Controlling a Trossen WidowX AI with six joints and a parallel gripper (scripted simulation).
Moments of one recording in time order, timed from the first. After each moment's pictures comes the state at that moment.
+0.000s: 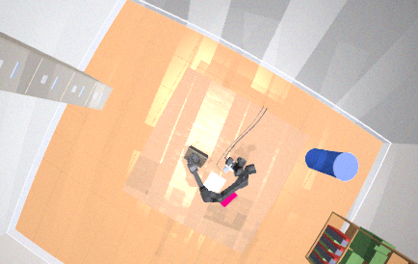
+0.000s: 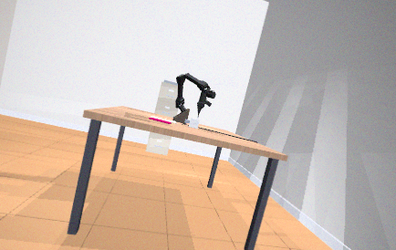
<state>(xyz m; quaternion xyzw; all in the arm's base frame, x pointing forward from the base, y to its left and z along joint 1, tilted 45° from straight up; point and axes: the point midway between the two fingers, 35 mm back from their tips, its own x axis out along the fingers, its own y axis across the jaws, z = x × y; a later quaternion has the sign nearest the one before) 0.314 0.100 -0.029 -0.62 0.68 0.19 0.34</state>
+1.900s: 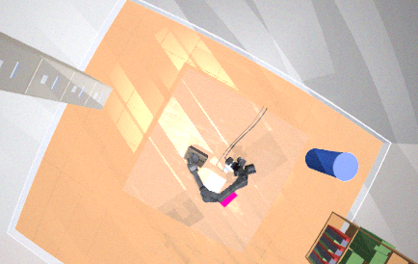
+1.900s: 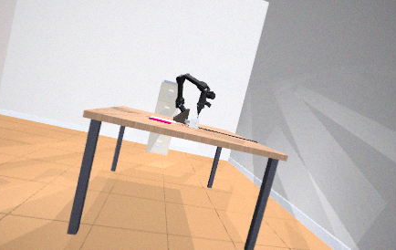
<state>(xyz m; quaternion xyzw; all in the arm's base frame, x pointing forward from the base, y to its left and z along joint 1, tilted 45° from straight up) 0.314 0.094 -0.033 -0.62 0.68 0.18 0.34</state>
